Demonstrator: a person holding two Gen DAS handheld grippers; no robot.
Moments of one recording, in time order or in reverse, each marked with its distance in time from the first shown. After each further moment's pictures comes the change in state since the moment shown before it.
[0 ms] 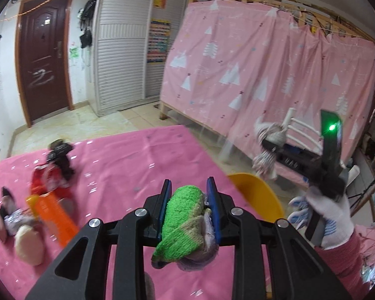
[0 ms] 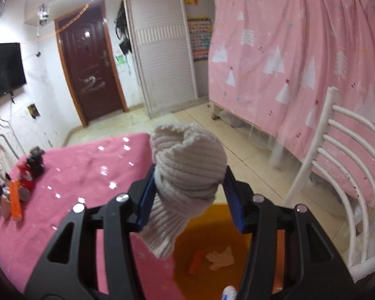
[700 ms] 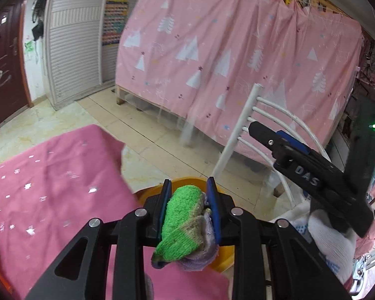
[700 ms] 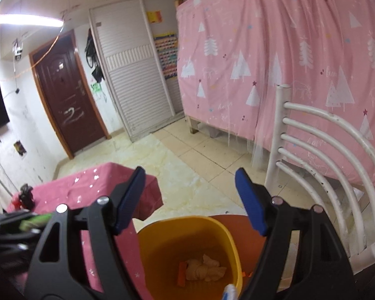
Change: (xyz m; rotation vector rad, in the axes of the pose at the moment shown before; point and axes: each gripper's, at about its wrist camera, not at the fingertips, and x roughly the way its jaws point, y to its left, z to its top) left arm 0.134 -0.120 0.033 0.087 0.148 -0.181; right arm -0.033 -0.073 0.011 0.194 -0.127 -0.059
